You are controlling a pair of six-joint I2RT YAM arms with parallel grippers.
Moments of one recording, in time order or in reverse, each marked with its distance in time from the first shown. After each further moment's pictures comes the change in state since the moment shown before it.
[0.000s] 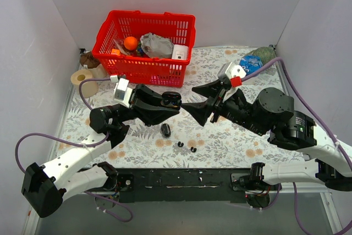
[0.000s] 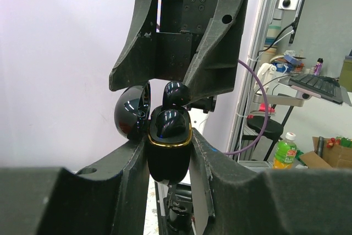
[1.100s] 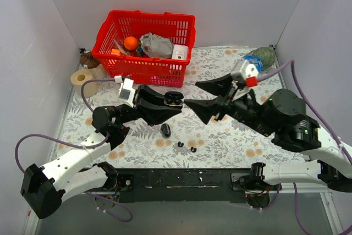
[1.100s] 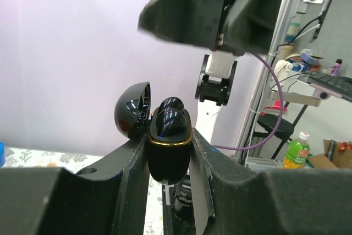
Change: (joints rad) left arm -0.007 -0.009 -0.011 -0.093 -0.037 0.052; right arm 0.000 -0.021 -0.021 0.098 -0.019 -0.019
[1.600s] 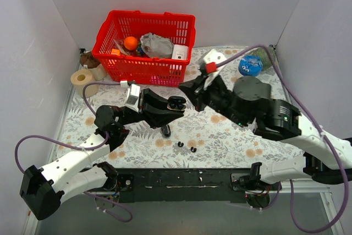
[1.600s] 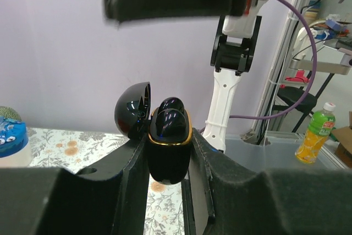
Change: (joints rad) left arm -0.006 -0.025 -0.032 -0.134 0.021 0.169; right arm -0.001 0.170 0.221 -0.171 0.173 0.005
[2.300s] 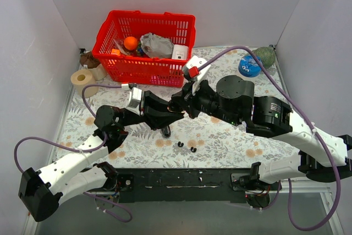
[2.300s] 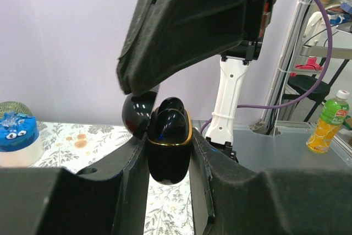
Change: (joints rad) left arm -0.014 -0.036 0.000 -0.097 0.008 0.108; right arm -0.008 0.104 0.064 -0.180 -0.124 0.057
